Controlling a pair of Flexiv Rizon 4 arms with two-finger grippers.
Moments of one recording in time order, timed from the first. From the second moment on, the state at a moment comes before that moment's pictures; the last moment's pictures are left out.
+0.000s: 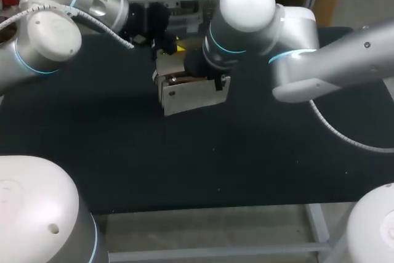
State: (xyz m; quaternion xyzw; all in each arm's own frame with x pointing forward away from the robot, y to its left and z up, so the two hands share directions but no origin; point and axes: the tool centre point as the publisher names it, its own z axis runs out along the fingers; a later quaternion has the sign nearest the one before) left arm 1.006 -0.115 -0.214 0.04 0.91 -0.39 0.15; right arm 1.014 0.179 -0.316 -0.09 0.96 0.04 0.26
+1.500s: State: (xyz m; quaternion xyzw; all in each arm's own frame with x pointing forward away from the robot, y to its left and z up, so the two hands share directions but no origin) left arm 1.003 -0.113 -0.218 0.07 0.90 -0.39 0.17; right arm 0.996 0.181 -0.349 -0.14 0.98 0.03 0.14
